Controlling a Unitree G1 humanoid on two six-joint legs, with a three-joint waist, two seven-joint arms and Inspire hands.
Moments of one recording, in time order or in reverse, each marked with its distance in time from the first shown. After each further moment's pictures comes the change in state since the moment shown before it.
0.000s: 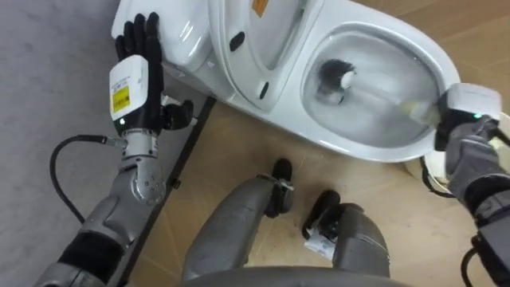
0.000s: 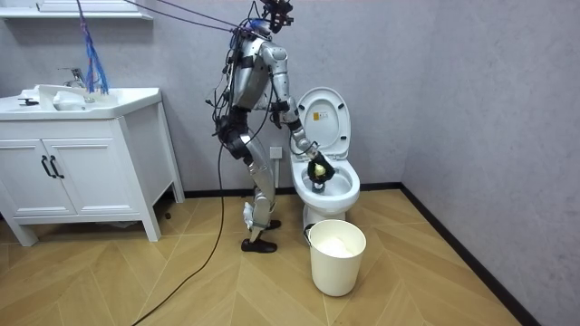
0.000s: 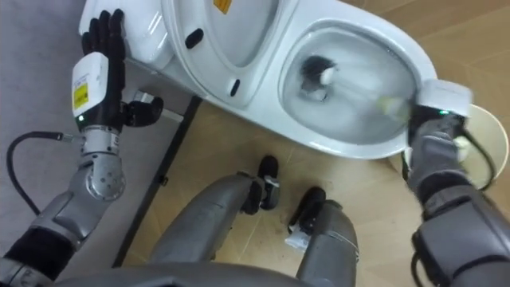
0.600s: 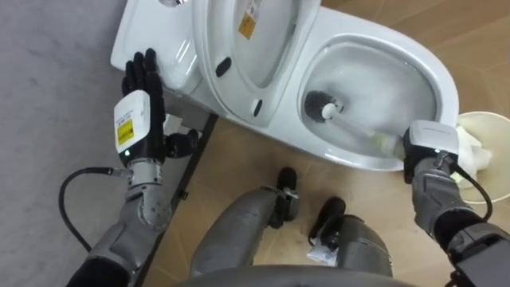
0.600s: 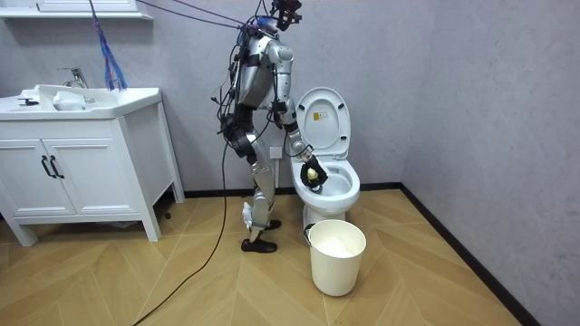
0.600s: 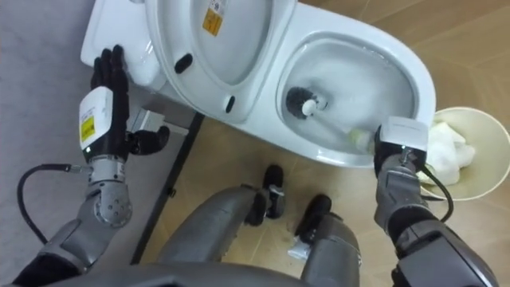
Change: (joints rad) left arm 0.102 -0.008 0.035 -0.005 -0.022 -0.008 0.039; right arm 0.126 0.042 -0.001 -0.090 0.003 0.025 -0.010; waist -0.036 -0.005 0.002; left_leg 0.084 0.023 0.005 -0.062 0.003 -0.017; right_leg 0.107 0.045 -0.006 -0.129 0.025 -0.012
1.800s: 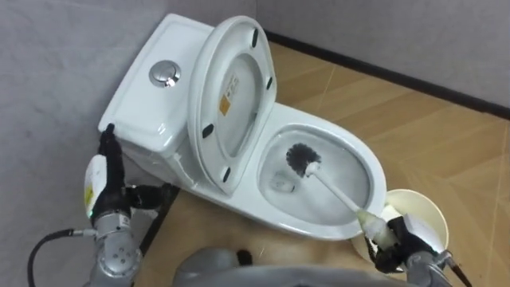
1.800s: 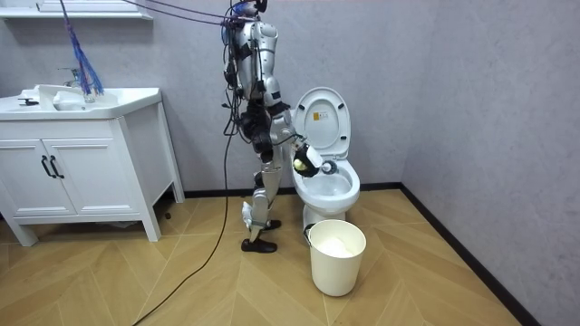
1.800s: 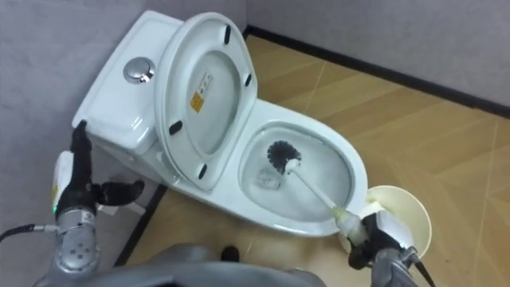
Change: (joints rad) left arm 0.279 -0.075 0.295 -0.007 -0.389 -0.118 -0.191; right arm 0.395 0.079 -0.305 -0.033 0.260 -0.327 0.052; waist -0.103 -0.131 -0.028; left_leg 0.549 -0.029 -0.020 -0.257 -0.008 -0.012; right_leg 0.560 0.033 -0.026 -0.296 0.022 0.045
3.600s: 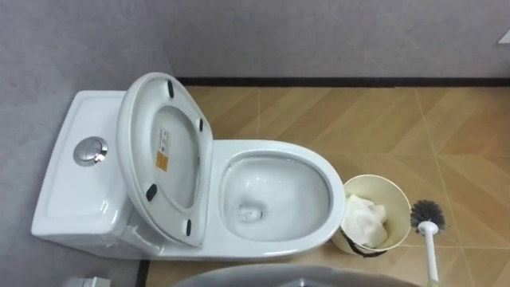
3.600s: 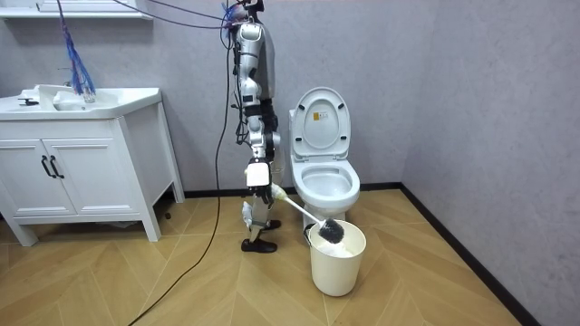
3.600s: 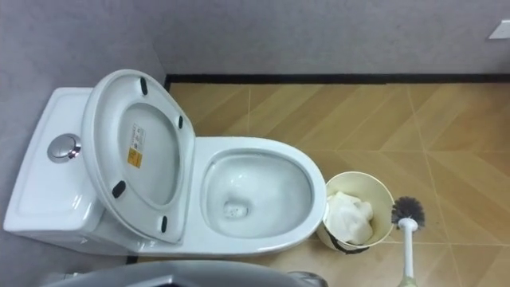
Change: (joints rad) left arm -0.091 -0.086 0.330 0.783 -0.131 0.237 -0.211; right arm 0.066 0.101 -0.477 0.241 0.315 0.131 -0.104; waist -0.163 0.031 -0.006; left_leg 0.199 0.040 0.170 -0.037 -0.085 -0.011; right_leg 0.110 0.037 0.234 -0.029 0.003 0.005
